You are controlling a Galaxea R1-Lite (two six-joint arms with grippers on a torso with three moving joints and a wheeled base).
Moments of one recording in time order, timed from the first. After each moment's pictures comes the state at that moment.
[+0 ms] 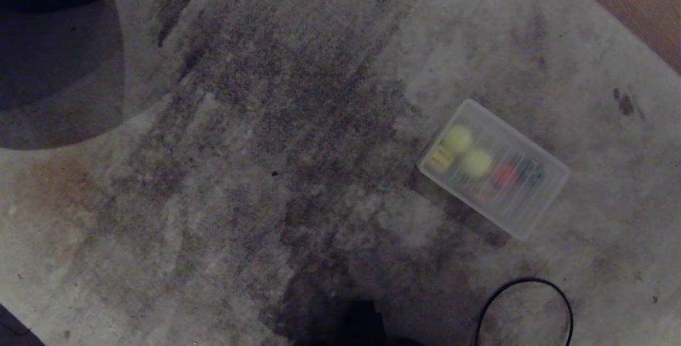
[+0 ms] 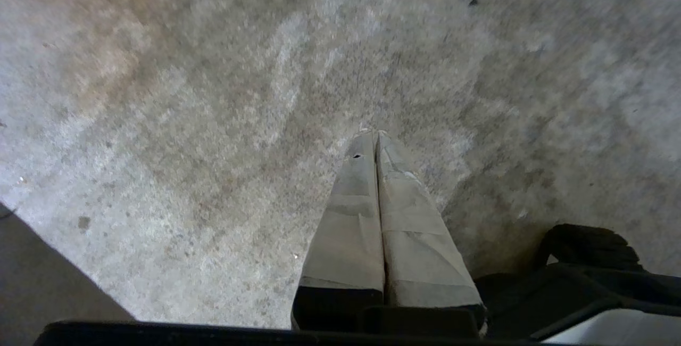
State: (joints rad) left arm -0.01 0.00 0.00 0.00 0.05 -0.08; right arm 0.01 0.00 0.00 -0.02 0.01 0.00
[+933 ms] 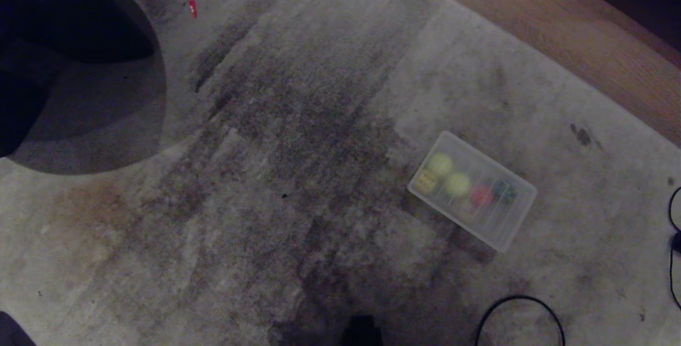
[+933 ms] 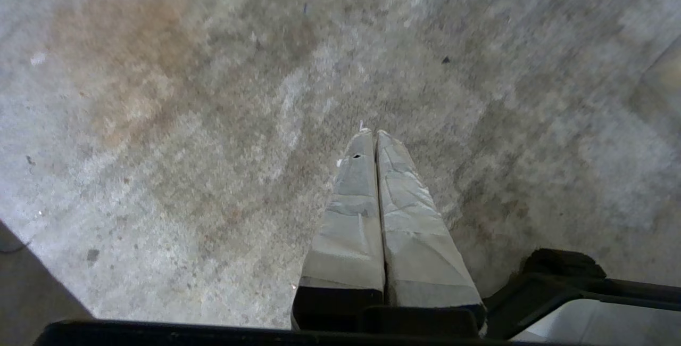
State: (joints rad) left arm -0.01 0.00 0.00 0.00 0.05 -0.08; right arm 0.01 0.00 0.00 -0.02 0.01 0.00
